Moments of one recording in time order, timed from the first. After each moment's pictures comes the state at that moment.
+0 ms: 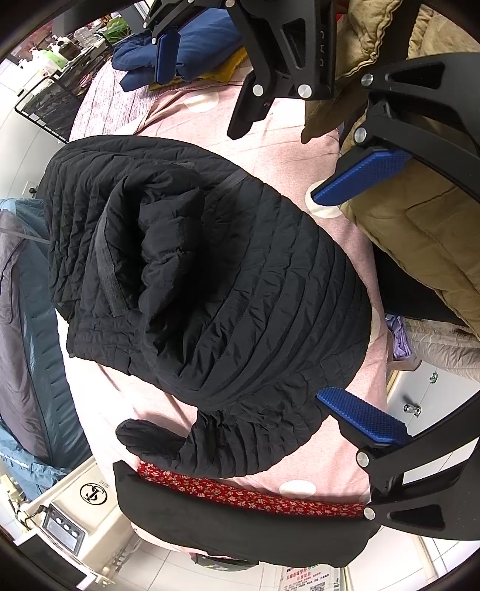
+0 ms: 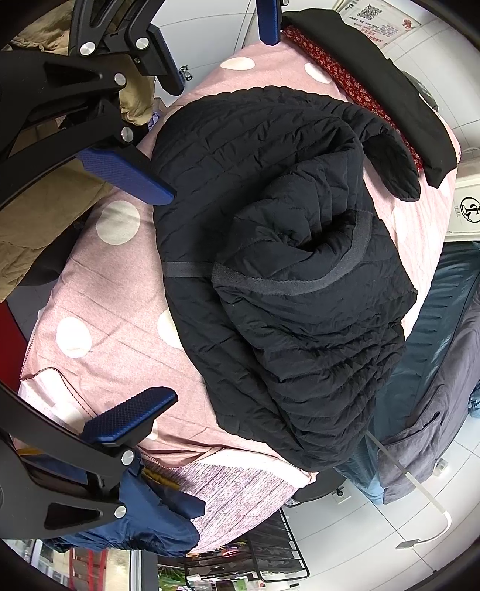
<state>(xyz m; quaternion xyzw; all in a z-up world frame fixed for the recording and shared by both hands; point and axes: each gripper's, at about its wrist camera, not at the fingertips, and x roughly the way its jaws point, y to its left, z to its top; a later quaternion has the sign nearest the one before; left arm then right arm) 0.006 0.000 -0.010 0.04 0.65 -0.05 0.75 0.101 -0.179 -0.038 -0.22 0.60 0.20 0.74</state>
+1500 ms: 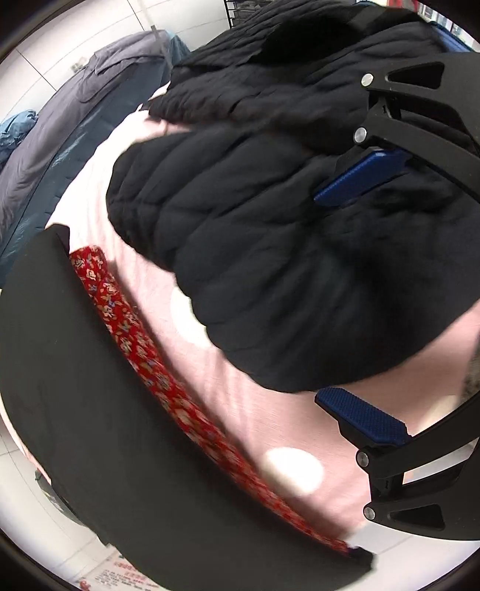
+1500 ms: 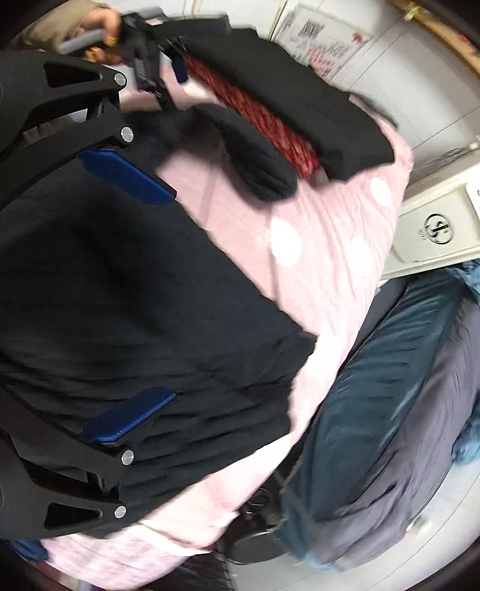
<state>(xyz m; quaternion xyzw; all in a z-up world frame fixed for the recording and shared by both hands) 0.116 0.268 -0.143 -0.21 0.62 0.15 0.74 0.339 -0.009 -0.080 -0.16 0.60 0.28 0.73</state>
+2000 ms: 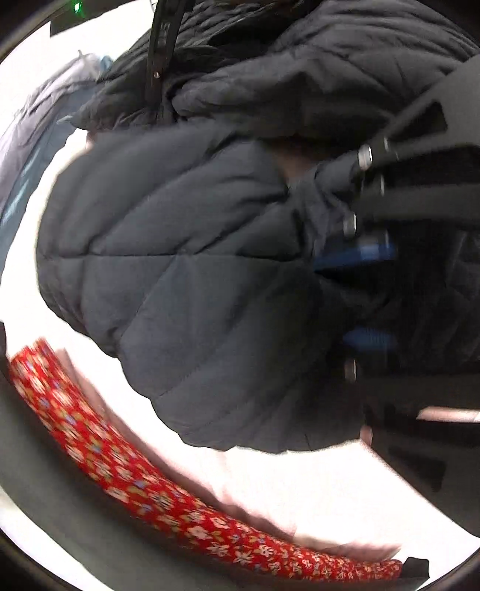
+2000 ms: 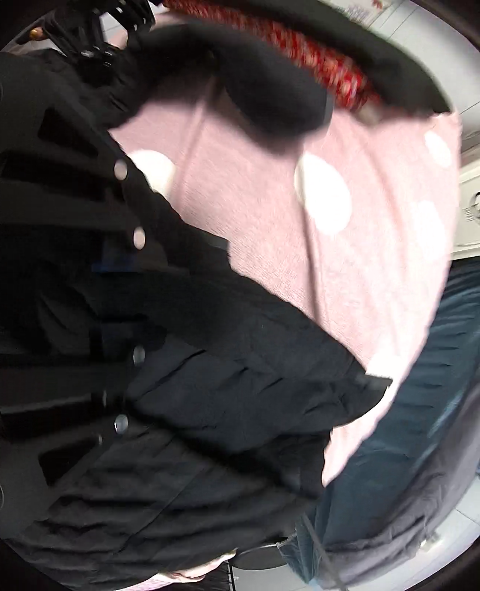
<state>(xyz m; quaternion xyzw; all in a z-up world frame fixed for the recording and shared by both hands) 0.132 0.206 -0.183 -0.14 0.65 0.06 0.74 0.335 0.014 -0.186 -0.17 0.62 0.25 0.72</state>
